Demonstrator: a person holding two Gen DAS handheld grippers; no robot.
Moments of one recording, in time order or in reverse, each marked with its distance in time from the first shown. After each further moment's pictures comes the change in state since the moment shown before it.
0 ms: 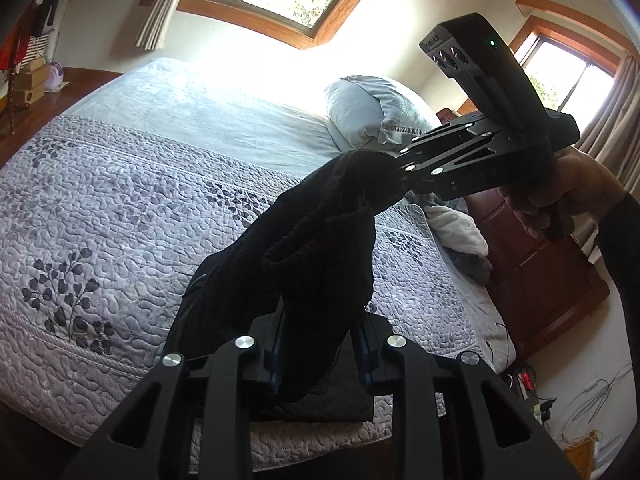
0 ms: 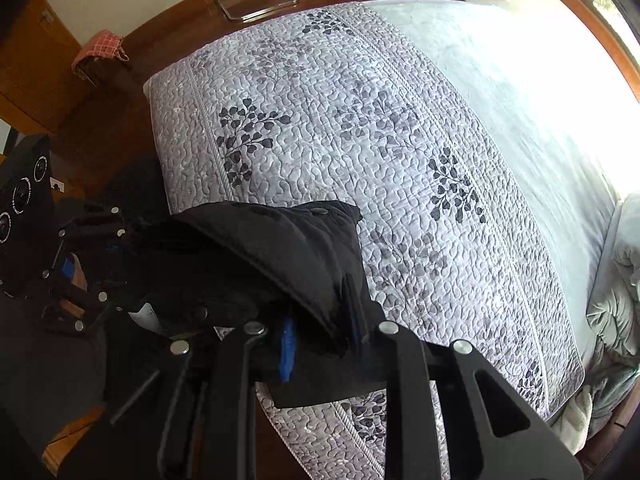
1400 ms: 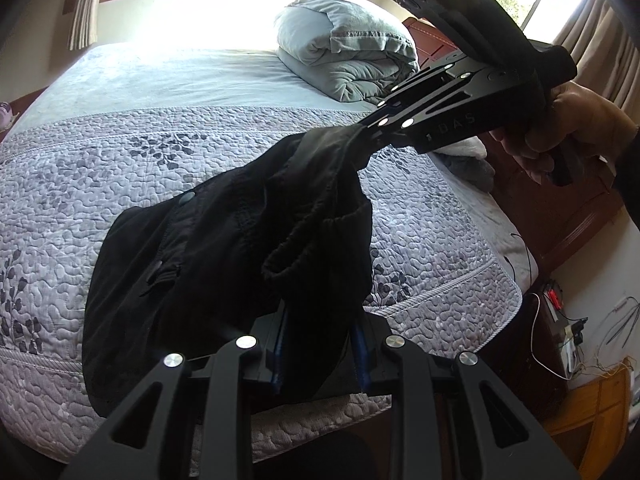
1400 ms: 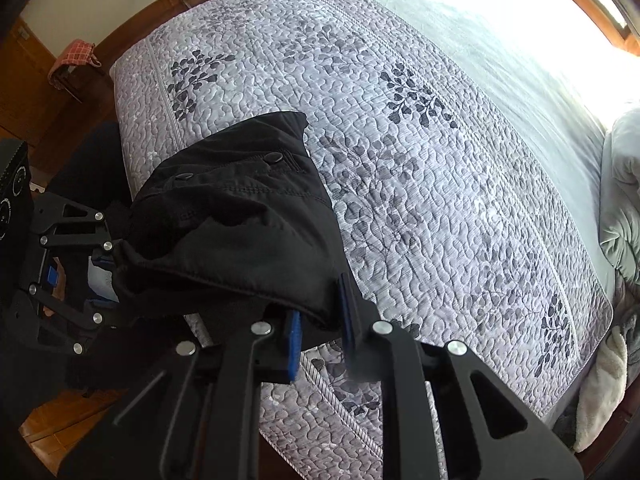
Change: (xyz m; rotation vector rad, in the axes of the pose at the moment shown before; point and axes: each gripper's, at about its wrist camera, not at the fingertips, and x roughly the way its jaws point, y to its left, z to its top) left arm 0.128 -0.094 -0.066 0.220 0.239 0.007; right arm 0.068 -0.066 -0.152 0.111 0.007 -0.024
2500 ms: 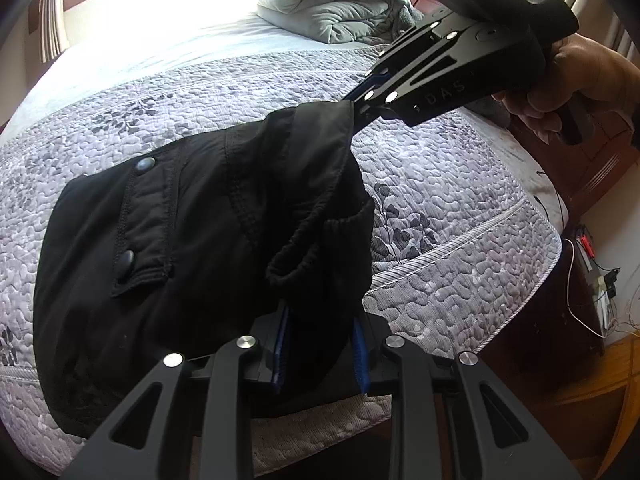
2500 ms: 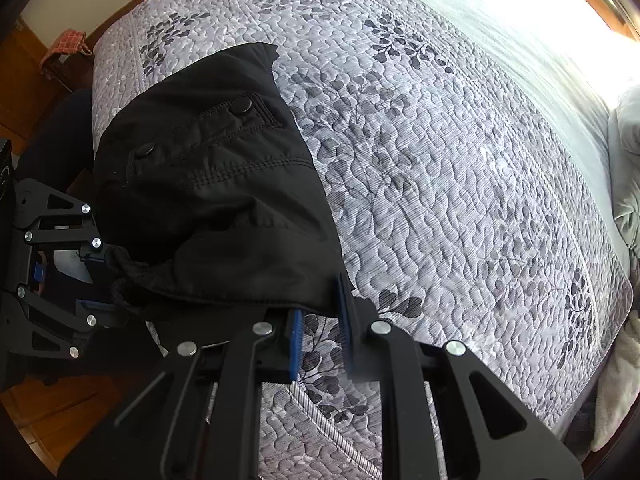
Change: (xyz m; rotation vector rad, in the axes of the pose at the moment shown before) left arm 0.098 -0.029 -0.032 0.122 0.155 0.069; right arm 0.081 -0.035 -0.060 0.007 0.013 -0.010
